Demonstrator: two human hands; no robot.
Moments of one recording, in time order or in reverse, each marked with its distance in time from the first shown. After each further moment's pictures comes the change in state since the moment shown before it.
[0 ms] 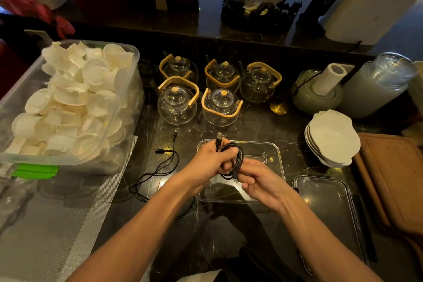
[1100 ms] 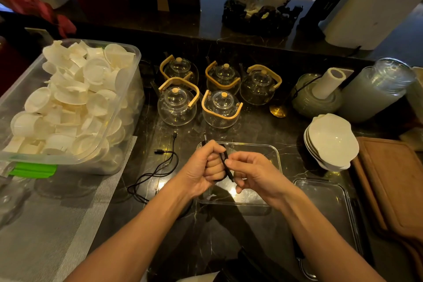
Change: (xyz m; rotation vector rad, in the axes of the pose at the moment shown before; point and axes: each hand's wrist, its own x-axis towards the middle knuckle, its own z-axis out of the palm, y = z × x) left_hand 0.005 -0.018 -0.010 -0.681 -0.087 -0.084; right_hand -0.011 -0.019 0.038 -0.496 0.151 -0.065
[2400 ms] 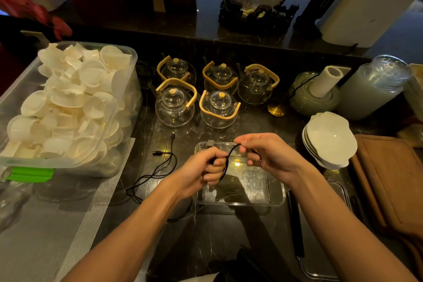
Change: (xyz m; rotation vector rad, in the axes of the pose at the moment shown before) left_hand 0.004 0.004 -0.015 0.311 -0.118 -0.186; right_hand 0.016 -0.037 -0.034 0.068 0.100 -0.010
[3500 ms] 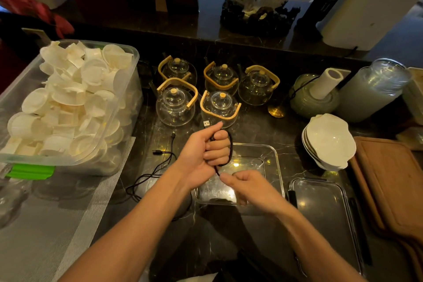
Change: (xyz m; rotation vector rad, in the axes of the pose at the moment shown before) left_hand -0.003 0.038 0.029 -0.467 -0.026 0.094; right_hand -0.026 0.070 0.031 -0.502 -0.022 -0.086
